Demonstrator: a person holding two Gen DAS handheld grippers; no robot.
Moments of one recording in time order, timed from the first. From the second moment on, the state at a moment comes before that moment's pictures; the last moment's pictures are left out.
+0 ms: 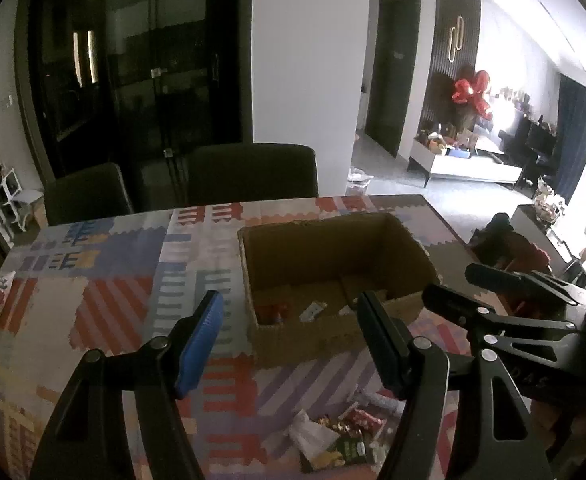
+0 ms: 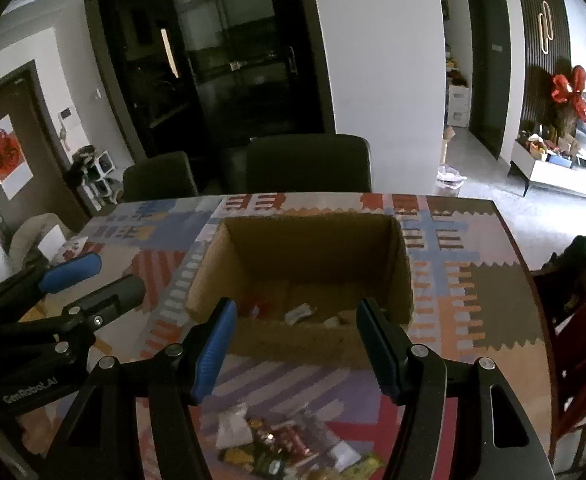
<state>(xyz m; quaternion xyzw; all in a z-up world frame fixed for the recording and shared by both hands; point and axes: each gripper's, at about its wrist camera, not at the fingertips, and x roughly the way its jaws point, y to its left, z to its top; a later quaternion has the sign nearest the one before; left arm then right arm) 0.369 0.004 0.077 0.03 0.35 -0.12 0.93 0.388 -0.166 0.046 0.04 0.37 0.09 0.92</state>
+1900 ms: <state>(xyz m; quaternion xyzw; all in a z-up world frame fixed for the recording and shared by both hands) 0.335 0.016 -0.116 -0.06 0.49 -0.17 0.85 0.293 -0.166 -0.131 0.11 0.47 -0.03 0.88</state>
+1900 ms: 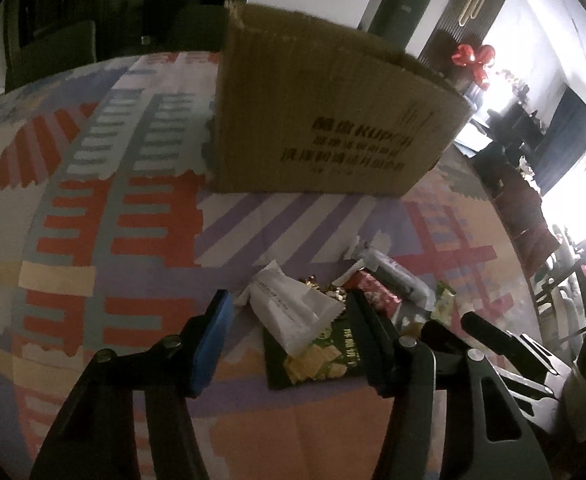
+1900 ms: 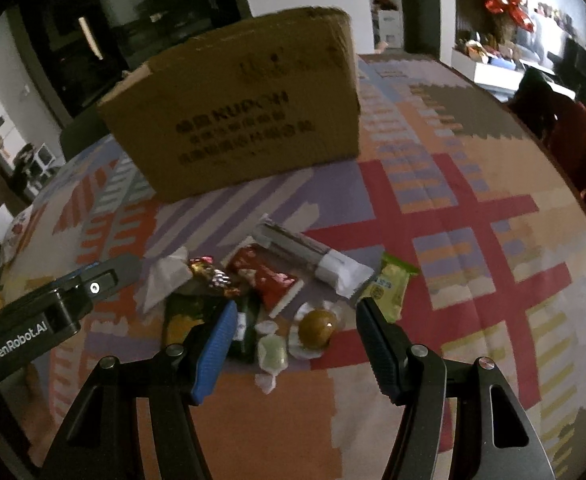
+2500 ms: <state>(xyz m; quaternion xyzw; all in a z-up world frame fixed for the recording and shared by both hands) 0.355 0.015 -0.157 -0.11 0.54 -0.16 0.82 0.306 -0.164 -0.158 0.12 0.49 -0.03 0.86</state>
